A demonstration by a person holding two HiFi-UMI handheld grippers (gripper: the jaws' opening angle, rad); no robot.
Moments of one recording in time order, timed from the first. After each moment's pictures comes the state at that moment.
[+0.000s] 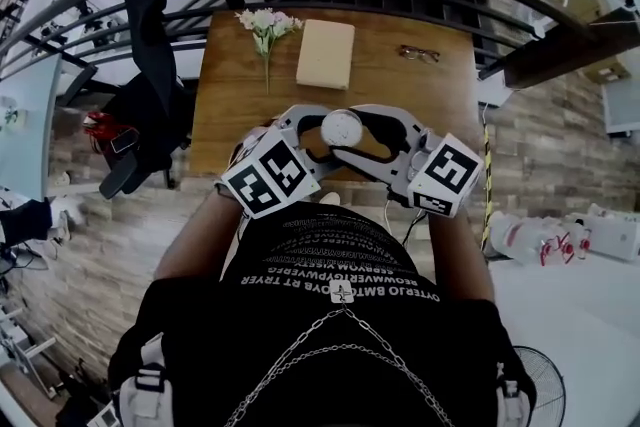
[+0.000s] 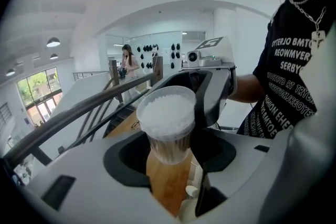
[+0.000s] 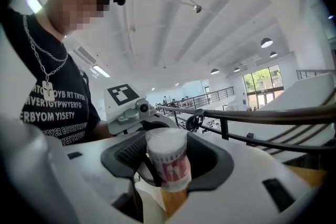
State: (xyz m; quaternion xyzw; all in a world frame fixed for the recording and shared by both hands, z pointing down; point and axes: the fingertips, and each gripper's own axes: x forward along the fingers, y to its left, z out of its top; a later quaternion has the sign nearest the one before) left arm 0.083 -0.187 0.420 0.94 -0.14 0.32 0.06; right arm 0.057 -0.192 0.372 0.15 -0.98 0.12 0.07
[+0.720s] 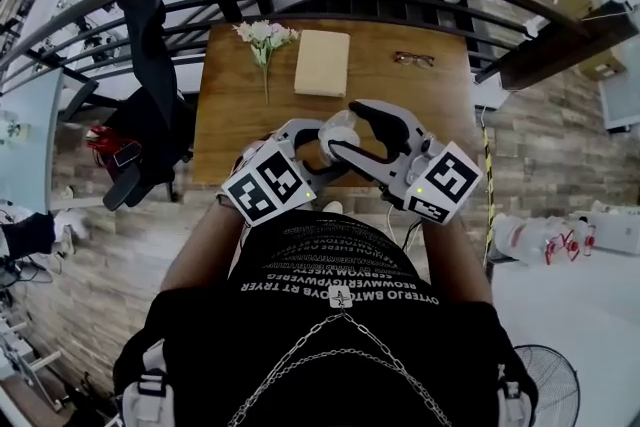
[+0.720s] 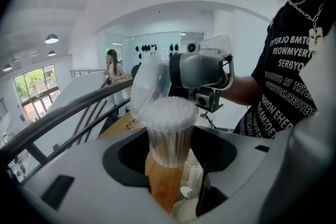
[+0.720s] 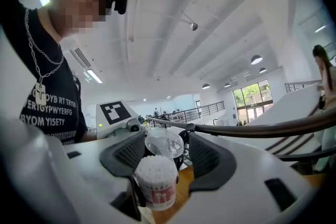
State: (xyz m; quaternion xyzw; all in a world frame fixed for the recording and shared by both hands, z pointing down) left arm 0.082 -0.171 0.426 0.94 -0.13 0.31 0.07; right arm 0.065 -0.198 0.343 0.21 -0.97 0.09 0.01
